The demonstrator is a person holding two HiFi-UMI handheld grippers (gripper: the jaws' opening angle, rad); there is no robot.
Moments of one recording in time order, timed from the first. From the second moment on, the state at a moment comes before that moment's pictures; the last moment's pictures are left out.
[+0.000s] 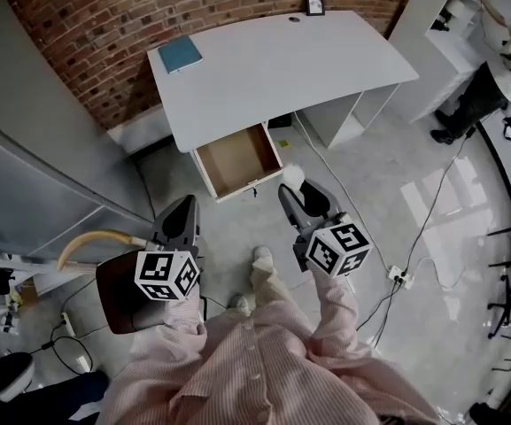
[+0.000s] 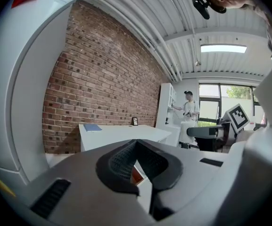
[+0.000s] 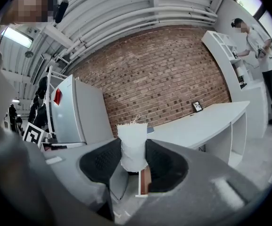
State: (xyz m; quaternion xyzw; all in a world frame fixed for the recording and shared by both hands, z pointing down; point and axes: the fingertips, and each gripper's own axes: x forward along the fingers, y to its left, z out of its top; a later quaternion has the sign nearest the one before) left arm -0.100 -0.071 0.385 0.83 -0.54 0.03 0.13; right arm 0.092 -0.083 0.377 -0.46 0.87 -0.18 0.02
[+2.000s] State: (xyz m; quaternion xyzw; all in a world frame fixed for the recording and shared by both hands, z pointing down) left arm -0.102 -0.259 0.699 0.73 -0.57 0.08 0.37; right arm -0.010 -0.309 0.733 -0.23 0.89 -0.22 -0.32
